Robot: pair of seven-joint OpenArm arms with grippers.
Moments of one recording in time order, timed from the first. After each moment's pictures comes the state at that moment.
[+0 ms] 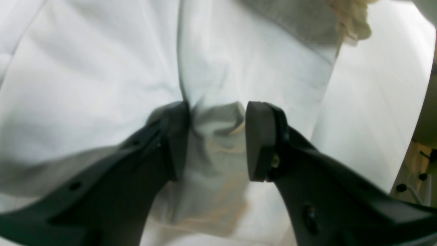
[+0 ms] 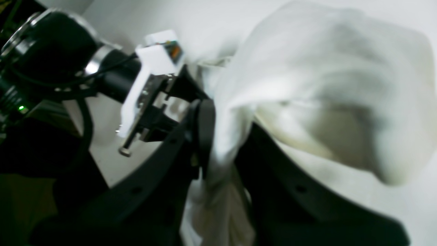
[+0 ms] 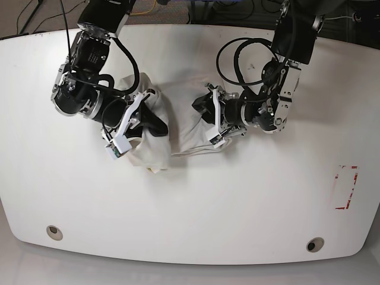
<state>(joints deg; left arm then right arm) -10.3 -8.1 17.4 76.0 -30.4 -38.5 56.8 0.2 0.7 18.5 109.5 55.9 40.3 -83.7</state>
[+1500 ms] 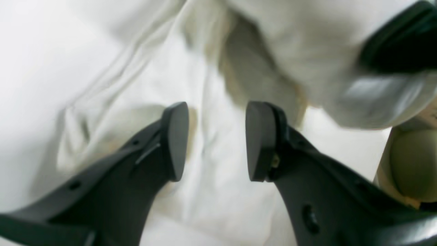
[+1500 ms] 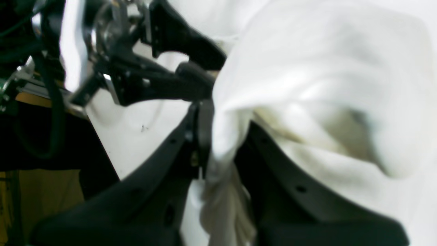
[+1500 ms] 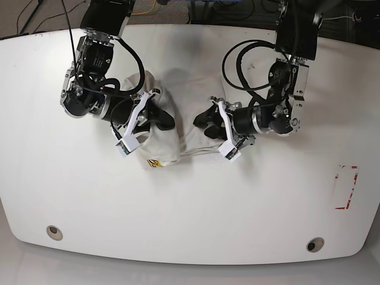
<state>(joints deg) -7.9 -8.0 9.7 83.5 -38.0 -38.0 56.8 0.6 1.1 17.1 102.5 55.8 40.3 -83.5</state>
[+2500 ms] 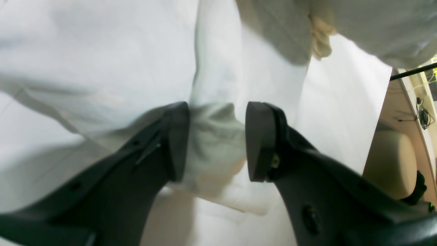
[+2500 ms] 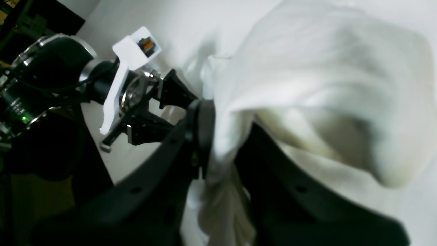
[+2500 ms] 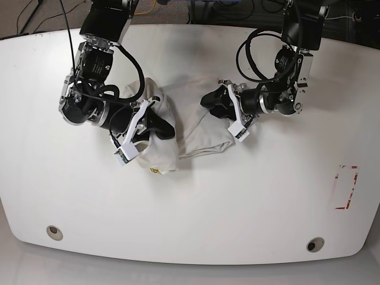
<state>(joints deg) -4.5 -10.9 9.8 73.2 -40.4 -42.1 49.5 3.6 0.7 17.1 102.5 55.8 40.3 -83.5</state>
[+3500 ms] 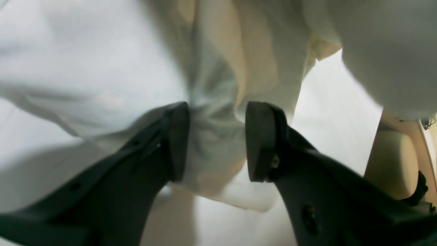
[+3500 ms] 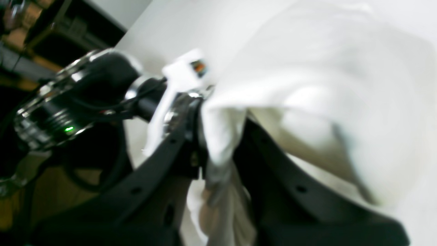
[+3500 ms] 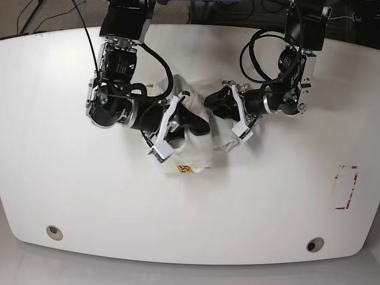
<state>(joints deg) -4.5 -11.9 9.6 73.1 -40.8 -42.4 49.2 3.6 -6.4 9.8 102.5 55.2 40.3 -83.5</state>
